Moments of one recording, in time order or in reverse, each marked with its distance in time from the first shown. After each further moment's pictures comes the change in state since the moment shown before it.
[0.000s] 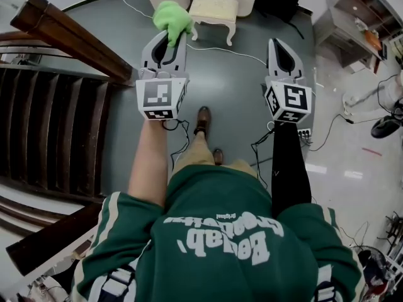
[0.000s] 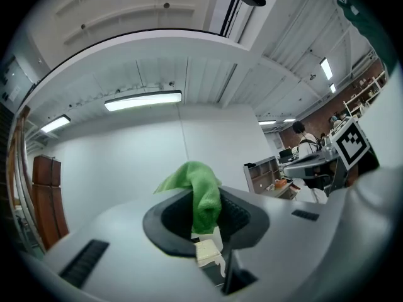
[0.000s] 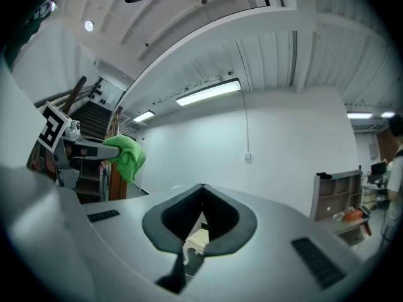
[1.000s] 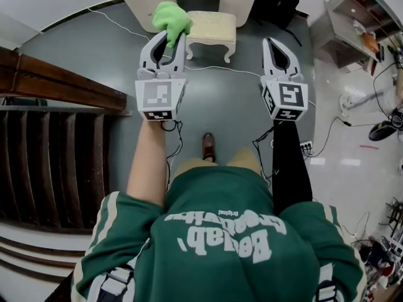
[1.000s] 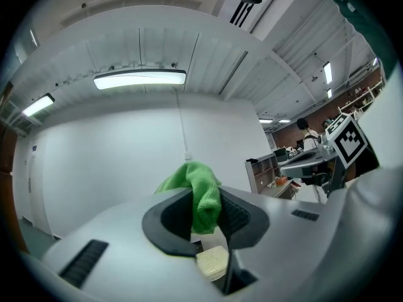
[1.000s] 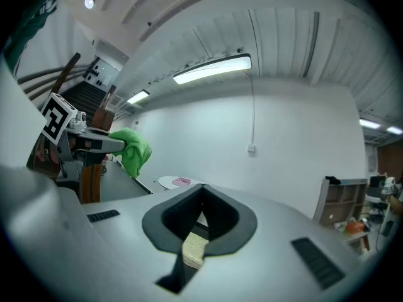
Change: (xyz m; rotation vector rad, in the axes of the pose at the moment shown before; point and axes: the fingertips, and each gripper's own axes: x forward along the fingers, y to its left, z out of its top) left arm 0.210 0.137 -0.076 -0.021 0.016 -0.103; right arm 0.244 -0.012 -0.021 -0.084 0.101 -0.044
